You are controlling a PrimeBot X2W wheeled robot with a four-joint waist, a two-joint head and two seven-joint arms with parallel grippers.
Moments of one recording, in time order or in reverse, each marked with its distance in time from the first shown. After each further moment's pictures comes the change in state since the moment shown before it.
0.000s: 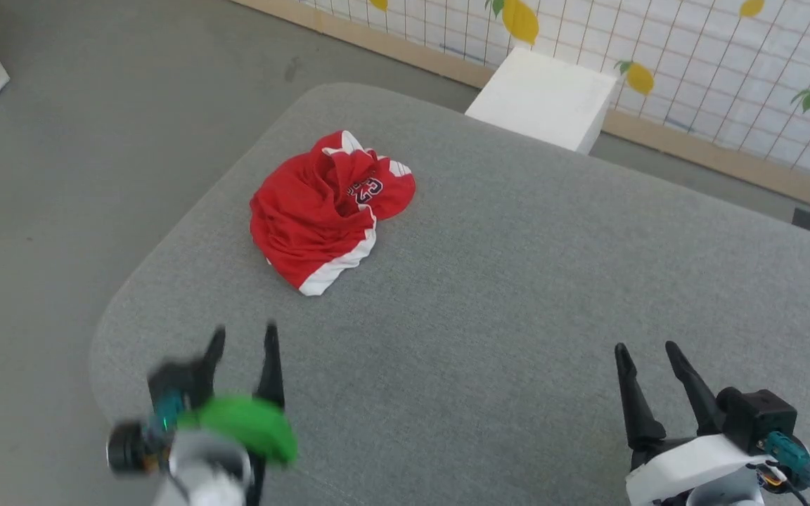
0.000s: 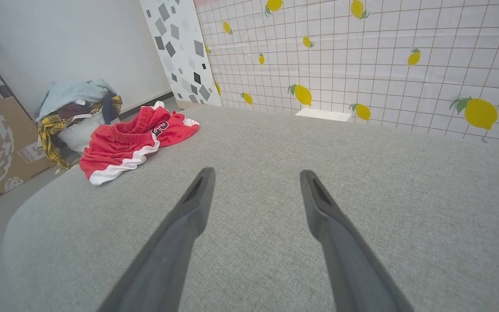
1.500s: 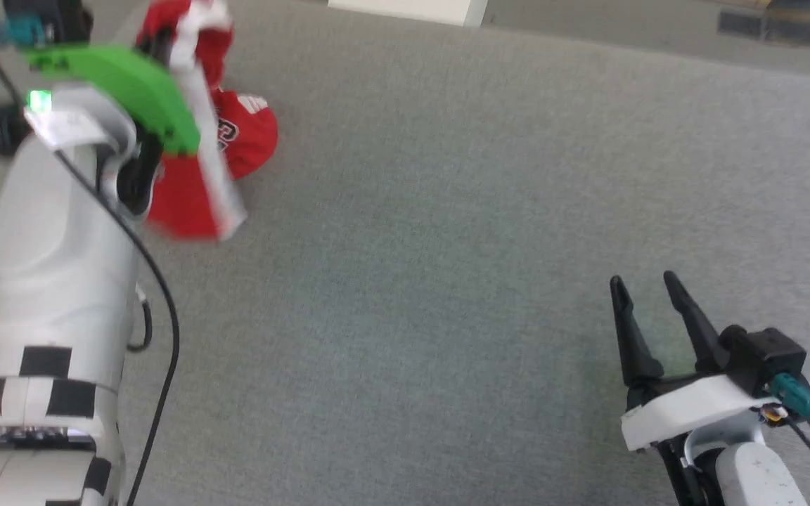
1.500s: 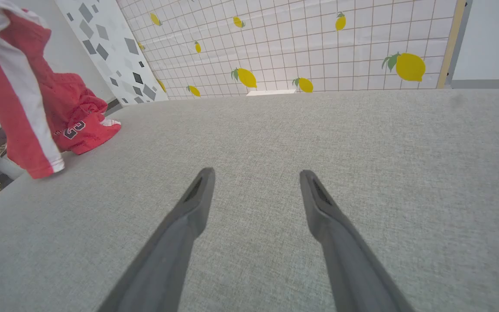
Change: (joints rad) left arm -0.897 0.184 -0.025 0.508 -0.187 -0.157 0.306; right arm -0.113 0.001 0.017 -0.076 -0.006 0.000 0.047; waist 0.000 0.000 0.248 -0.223
